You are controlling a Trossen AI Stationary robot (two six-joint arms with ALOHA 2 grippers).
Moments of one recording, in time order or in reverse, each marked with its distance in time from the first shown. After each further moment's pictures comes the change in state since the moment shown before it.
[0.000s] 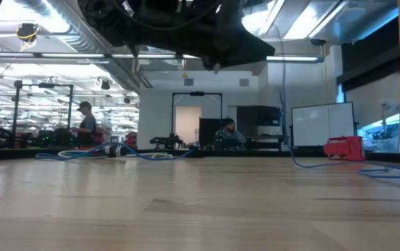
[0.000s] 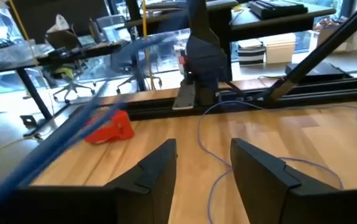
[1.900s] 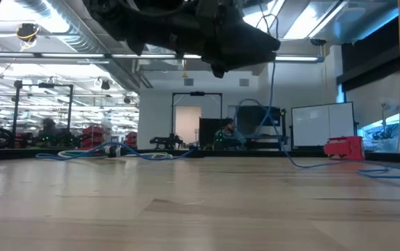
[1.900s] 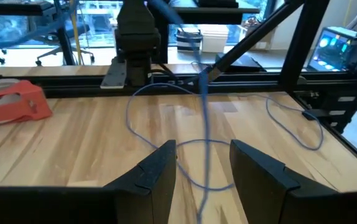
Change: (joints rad) left arm 0.006 -0.013 0.034 -0.153 0.289 -0.145; right arm 0.000 0.001 0.000 0.003 -0.019 0.000
